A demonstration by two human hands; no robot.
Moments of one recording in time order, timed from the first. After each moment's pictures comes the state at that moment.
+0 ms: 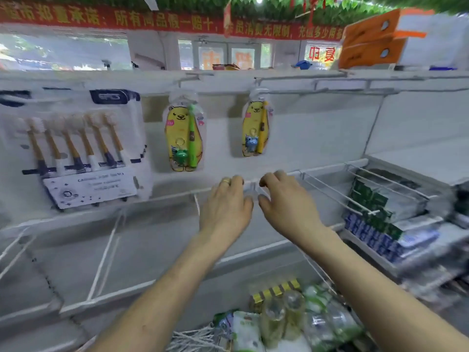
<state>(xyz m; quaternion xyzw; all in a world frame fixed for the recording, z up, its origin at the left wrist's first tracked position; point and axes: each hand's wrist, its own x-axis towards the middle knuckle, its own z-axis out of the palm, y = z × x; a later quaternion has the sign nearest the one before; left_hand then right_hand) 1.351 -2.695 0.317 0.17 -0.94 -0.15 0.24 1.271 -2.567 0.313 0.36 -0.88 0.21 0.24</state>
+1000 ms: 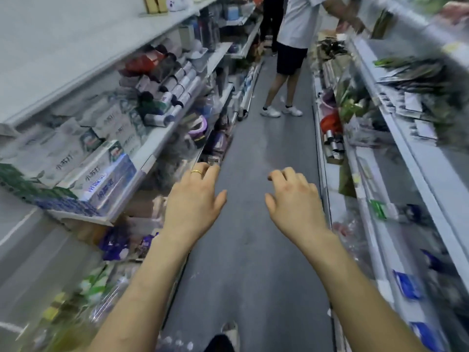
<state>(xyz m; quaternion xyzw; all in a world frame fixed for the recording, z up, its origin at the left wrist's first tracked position) 1.138 -2.000 0.165 -0.32 -0.93 -0.14 0.10 1.241 -1.821 0.152 -0.20 -0.97 0.05 0.13</state>
